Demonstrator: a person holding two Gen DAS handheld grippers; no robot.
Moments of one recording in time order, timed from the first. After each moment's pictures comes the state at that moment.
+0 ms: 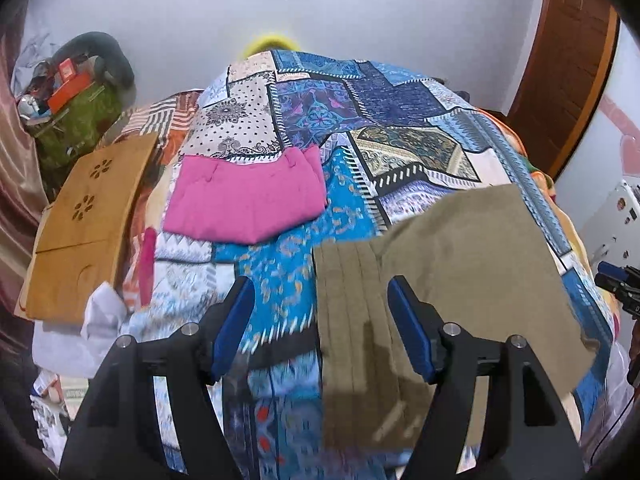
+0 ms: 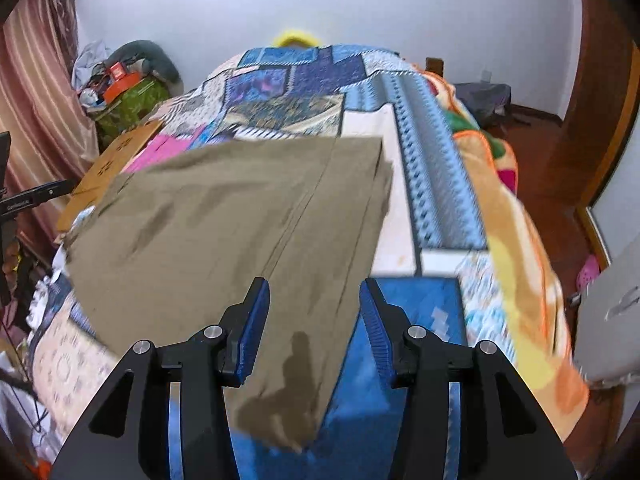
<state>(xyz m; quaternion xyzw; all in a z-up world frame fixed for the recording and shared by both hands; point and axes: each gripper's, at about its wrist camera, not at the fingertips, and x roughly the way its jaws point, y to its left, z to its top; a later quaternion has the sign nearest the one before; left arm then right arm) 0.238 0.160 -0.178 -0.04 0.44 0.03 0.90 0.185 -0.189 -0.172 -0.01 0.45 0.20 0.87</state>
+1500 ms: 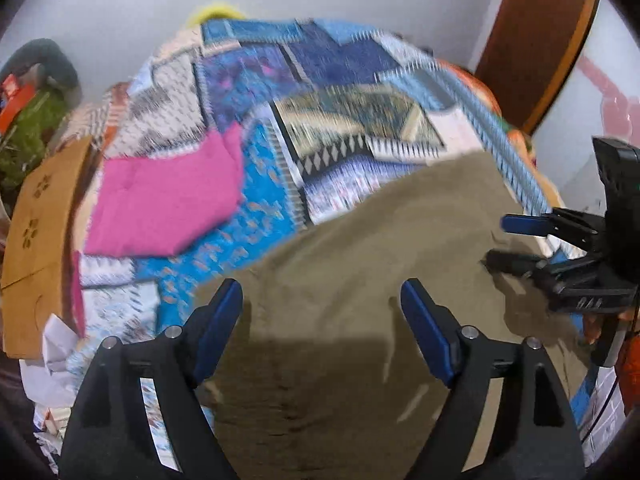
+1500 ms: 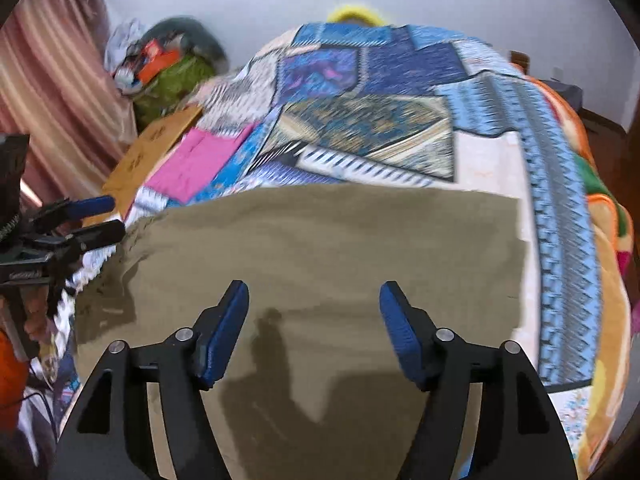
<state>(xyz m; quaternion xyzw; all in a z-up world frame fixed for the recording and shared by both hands) 0.298 0.094 -0.215 -0.01 0.51 -0.04 0.86 0.272 -0.075 -0.192 -0.02 0.50 0.31 0.81</state>
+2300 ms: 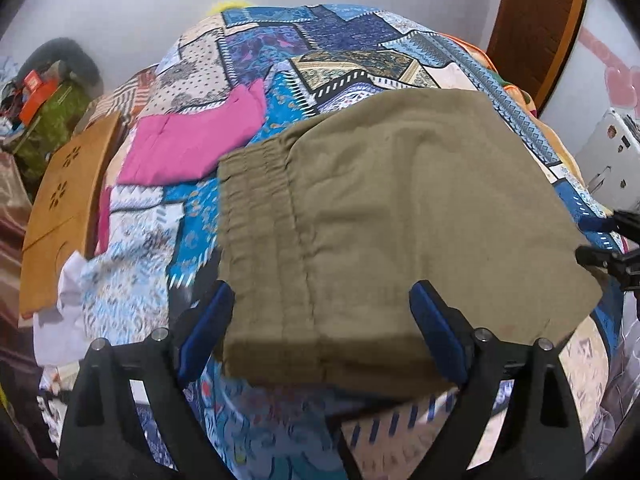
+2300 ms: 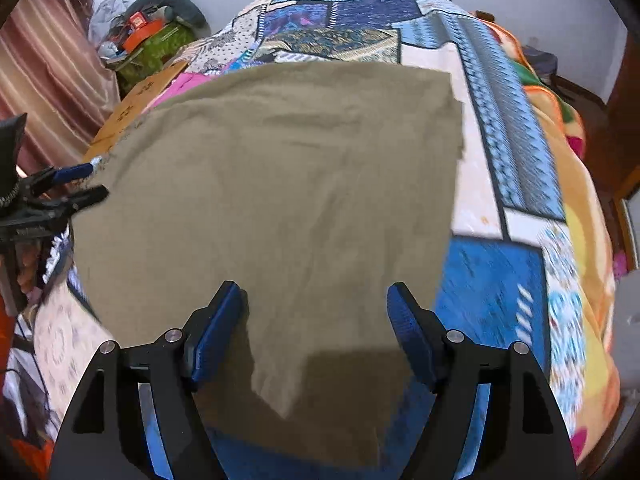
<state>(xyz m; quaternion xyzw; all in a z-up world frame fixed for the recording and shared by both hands) 0.189 0.094 -0.227 0.02 0.50 0.00 0.86 0.168 -0.151 -0.213 -0.04 0.54 0.26 0.80</state>
